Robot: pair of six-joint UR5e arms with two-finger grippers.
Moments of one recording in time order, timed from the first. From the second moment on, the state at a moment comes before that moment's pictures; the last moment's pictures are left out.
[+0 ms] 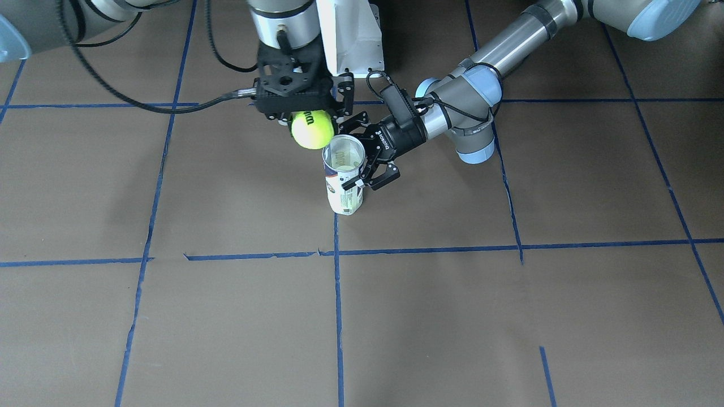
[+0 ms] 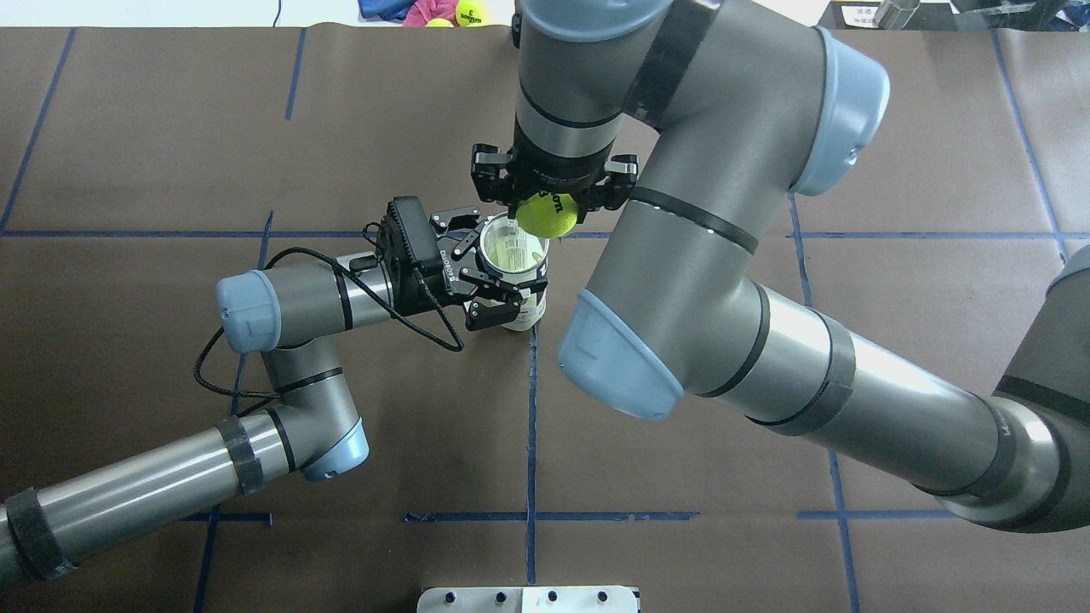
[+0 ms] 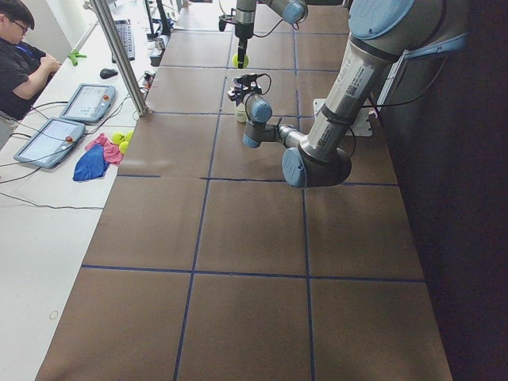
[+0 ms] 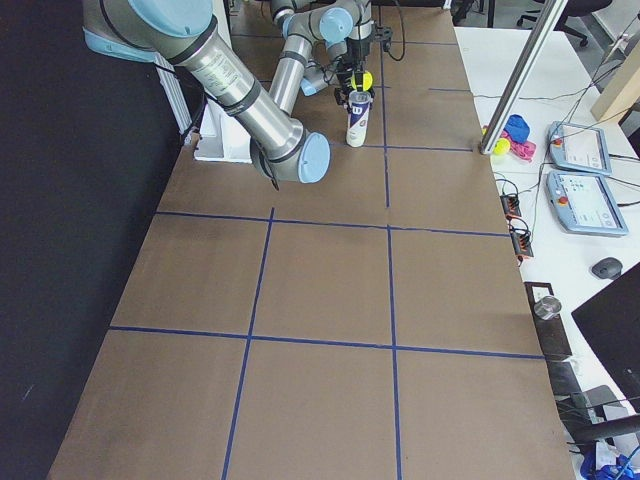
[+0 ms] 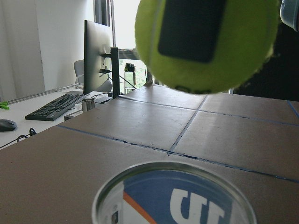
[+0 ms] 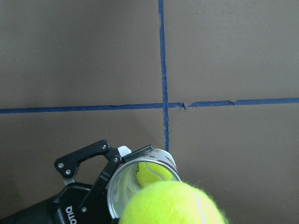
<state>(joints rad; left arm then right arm) -0.51 -2.22 -1.20 -3.30 -1.65 -0.36 0.63 -0.58 1.76 -1.95 1.91 1.18</state>
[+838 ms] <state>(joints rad) -0.51 -2.22 -1.20 -3.30 -1.65 -0.36 0.61 -0.55 1.72 -1.94 1.90 1.23</state>
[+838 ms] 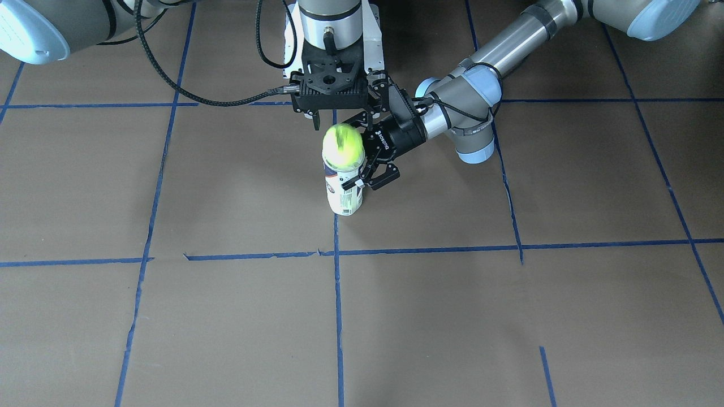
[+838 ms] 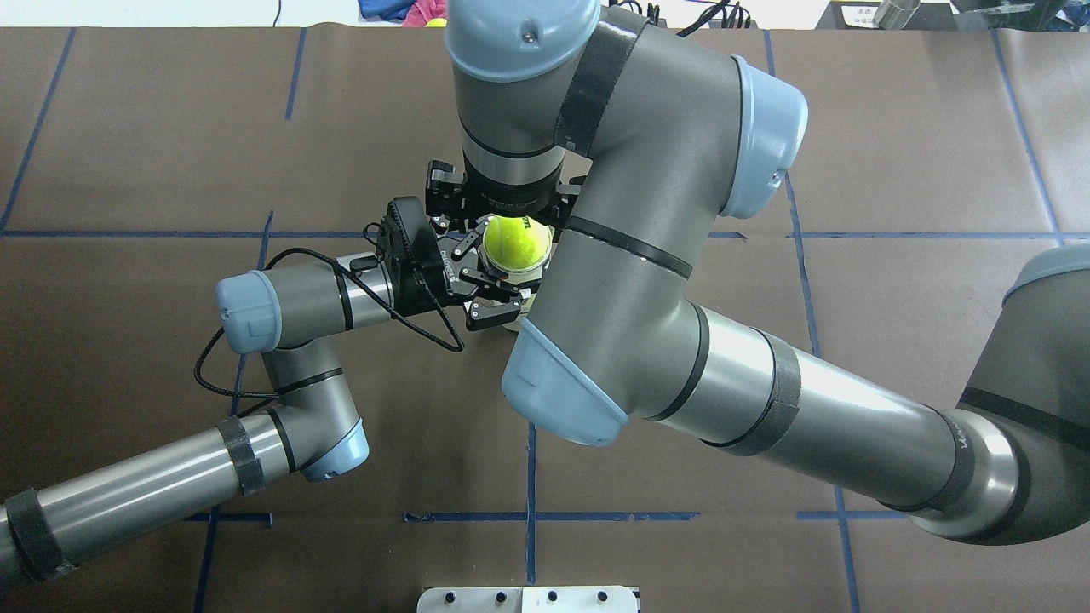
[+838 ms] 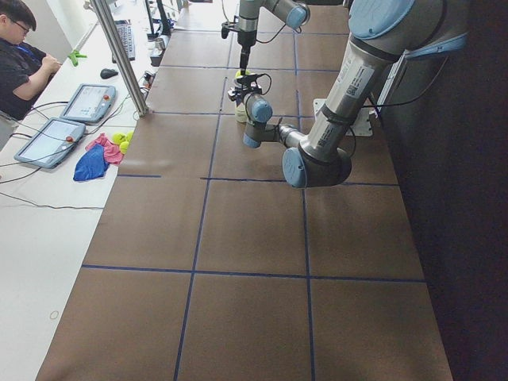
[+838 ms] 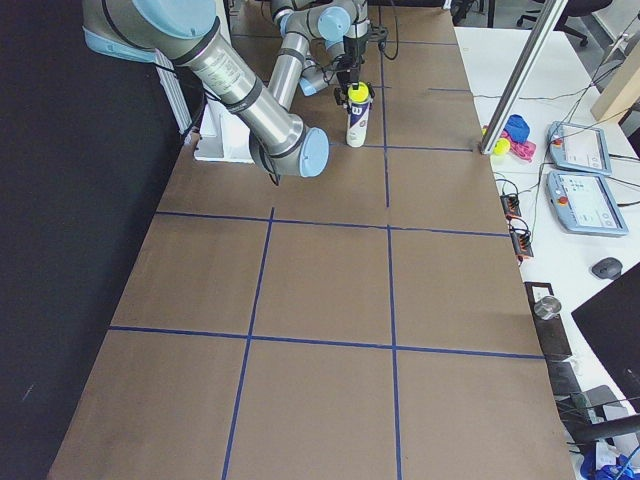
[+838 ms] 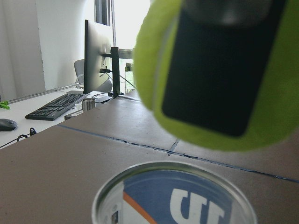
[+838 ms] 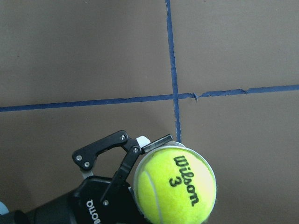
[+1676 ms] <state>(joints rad) -0.52 -2.22 -1.21 -3.30 -1.65 -0.36 0.66 -0.59 1.72 -1.94 1.94 1.10</state>
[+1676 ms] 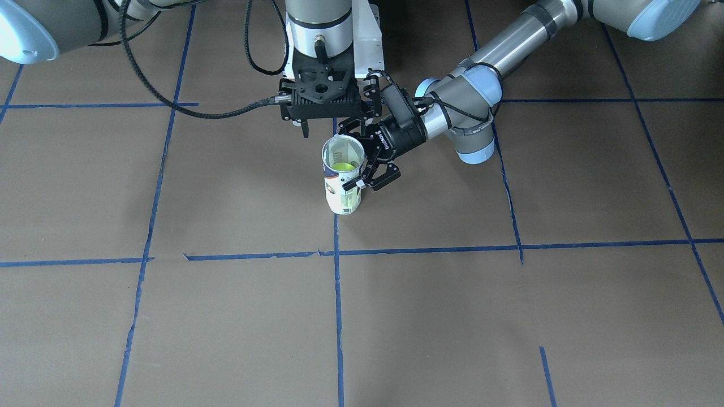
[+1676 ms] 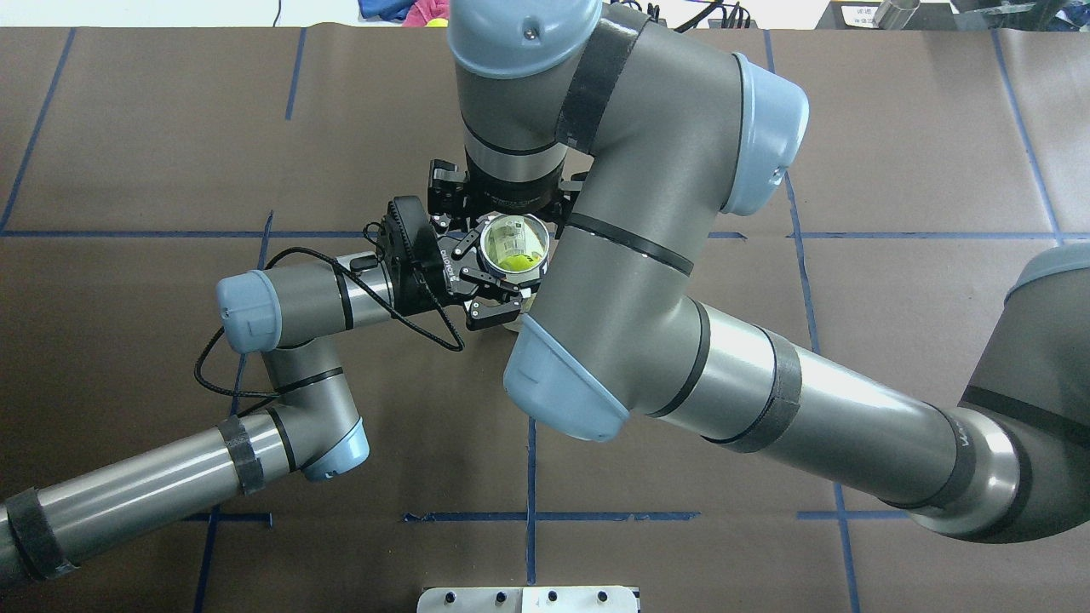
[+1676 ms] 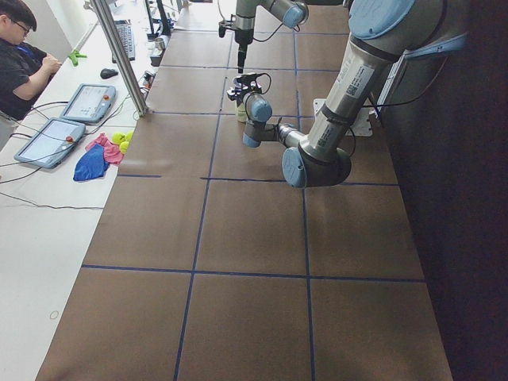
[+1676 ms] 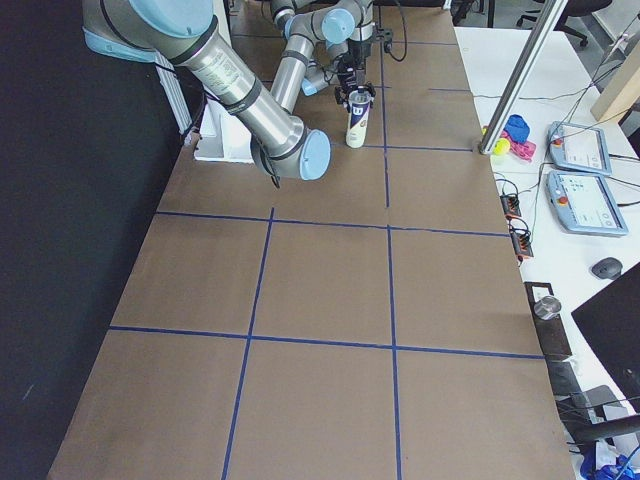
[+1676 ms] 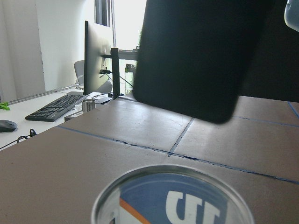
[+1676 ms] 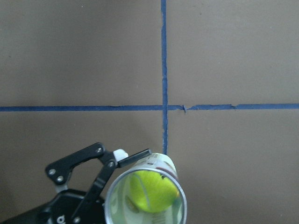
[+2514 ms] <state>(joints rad) -0.59 -2.20 -1.34 -3.26 -1.66 -0.40 0.95 -0.87 1.79 -1.86 2.13 0.64</state>
